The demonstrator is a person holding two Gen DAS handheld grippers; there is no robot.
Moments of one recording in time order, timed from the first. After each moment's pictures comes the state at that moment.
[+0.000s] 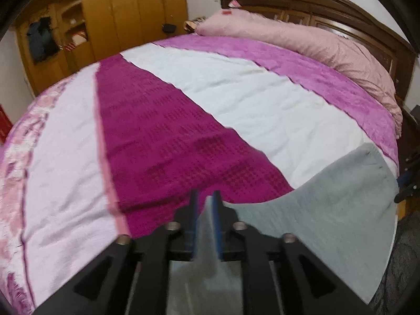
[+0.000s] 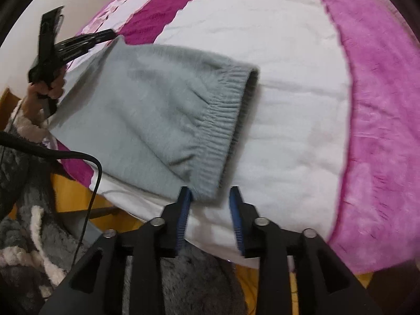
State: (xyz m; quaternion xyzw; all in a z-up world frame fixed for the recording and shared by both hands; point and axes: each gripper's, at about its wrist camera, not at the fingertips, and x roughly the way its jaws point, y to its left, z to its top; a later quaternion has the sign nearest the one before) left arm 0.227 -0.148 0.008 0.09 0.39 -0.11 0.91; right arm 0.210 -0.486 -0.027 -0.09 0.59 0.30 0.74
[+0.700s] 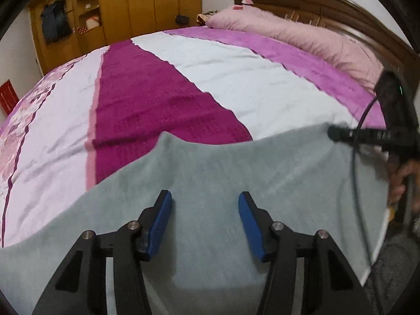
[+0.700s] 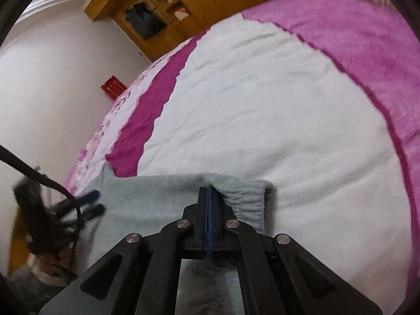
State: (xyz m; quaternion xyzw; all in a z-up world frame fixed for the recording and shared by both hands) left arm 0.172 -0.177 -0.025 0.05 0.41 -0.09 0.90; right arm 0.258 -0.460 -0.067 0.16 0.42 0.27 0.85
